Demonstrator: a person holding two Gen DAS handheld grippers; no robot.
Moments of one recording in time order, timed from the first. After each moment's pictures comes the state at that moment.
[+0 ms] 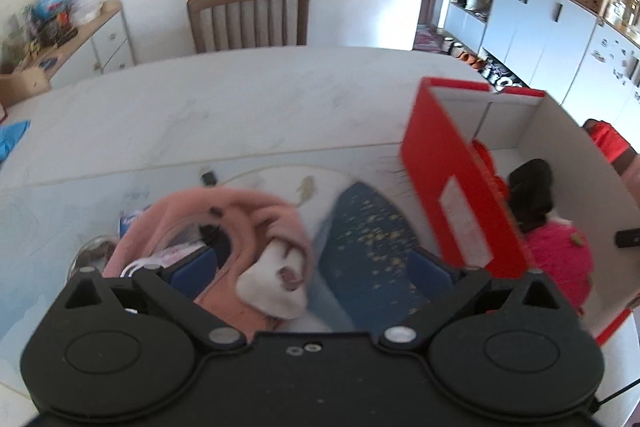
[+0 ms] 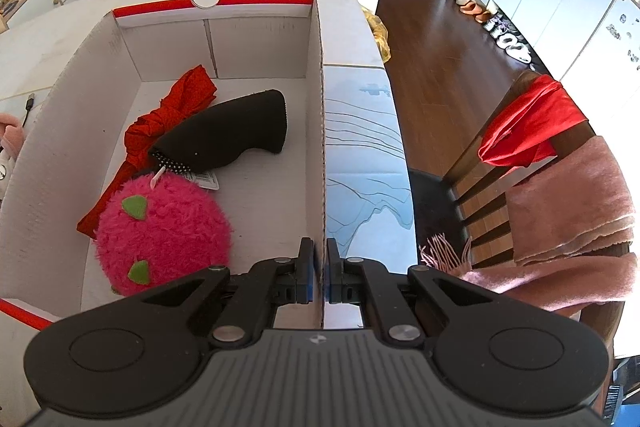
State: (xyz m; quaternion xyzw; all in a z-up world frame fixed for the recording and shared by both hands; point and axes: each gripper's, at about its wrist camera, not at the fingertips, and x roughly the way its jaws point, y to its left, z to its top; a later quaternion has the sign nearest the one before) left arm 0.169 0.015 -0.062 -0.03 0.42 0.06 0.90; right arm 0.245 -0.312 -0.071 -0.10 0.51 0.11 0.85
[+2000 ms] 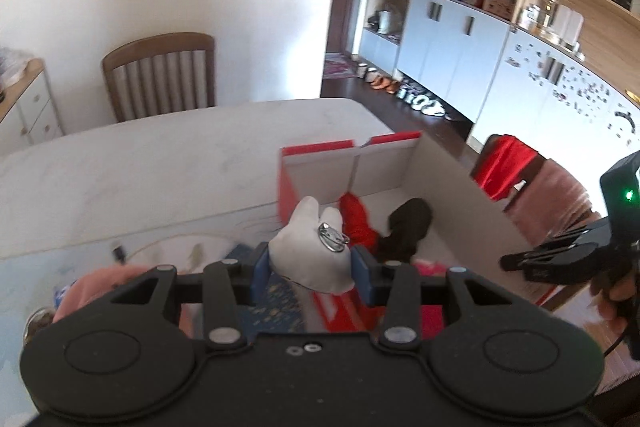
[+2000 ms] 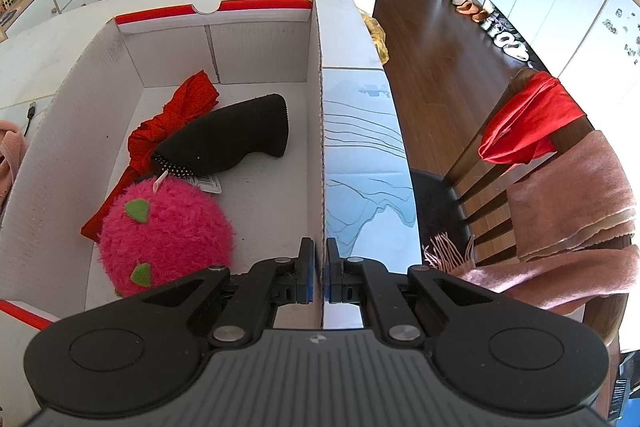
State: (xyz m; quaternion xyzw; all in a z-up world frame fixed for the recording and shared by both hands) left arm 0.175 -0.062 0.003 -0.01 0.37 -0.07 0.93; right arm 0.241 -0.310 -0.068 -0.09 0.50 0.11 0.85
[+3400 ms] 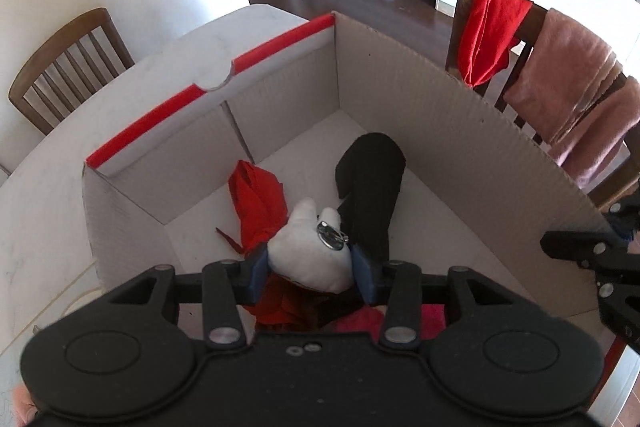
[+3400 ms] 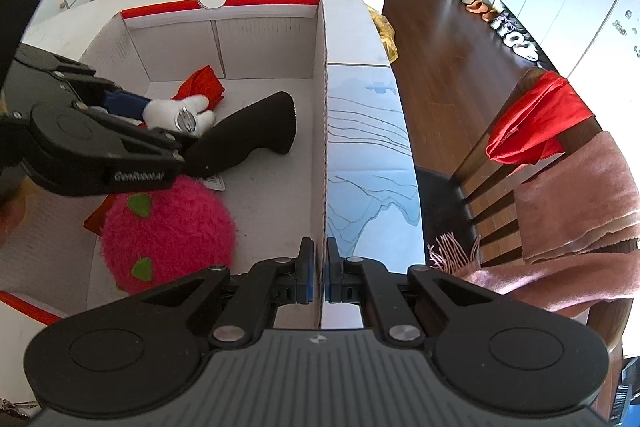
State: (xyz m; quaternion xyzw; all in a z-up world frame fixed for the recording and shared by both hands) left arm 0.286 -0.177 -0.090 0.15 0.49 -0.13 0.85; right arm 0.244 -0.314 -0.070 -0.10 0.50 0.13 0.85
